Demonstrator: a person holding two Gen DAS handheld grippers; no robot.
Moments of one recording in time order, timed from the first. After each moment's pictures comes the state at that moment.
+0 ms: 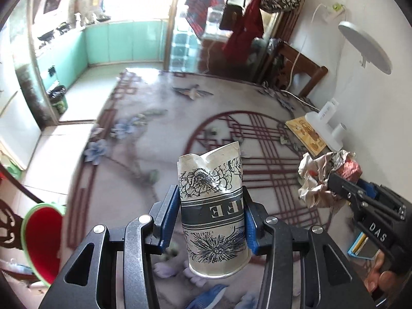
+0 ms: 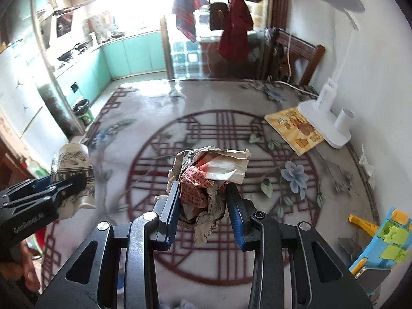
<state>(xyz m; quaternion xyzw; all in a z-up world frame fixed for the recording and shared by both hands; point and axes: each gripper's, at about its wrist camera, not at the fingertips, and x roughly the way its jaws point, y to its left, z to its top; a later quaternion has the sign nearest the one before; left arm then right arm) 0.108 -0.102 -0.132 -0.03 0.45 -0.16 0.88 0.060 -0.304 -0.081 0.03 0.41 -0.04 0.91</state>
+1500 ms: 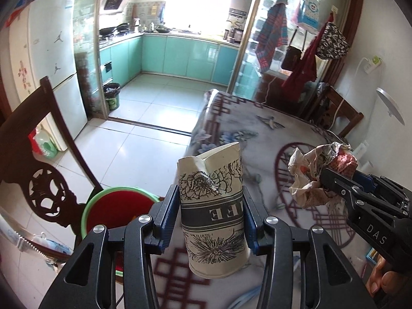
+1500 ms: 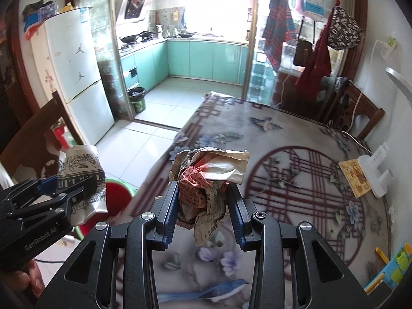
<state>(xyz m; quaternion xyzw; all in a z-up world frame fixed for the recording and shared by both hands) 0.035 0.122 -0.103 -0.09 0.40 -0.04 0.91 0.050 -0.093 -0.054 -0.06 0.38 0.09 0.92</state>
